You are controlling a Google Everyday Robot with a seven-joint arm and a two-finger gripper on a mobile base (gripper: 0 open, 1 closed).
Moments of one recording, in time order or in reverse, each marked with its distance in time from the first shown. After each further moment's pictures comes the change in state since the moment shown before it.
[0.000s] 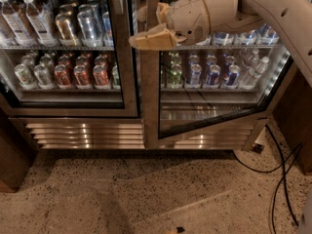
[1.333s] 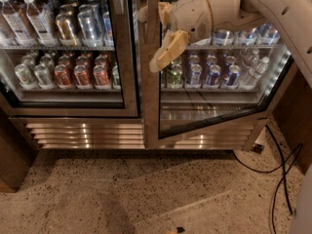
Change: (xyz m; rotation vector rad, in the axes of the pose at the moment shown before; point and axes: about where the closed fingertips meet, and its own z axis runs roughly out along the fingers) arm 0.004 -0.006 -0.010 0.000 0.000 0.000
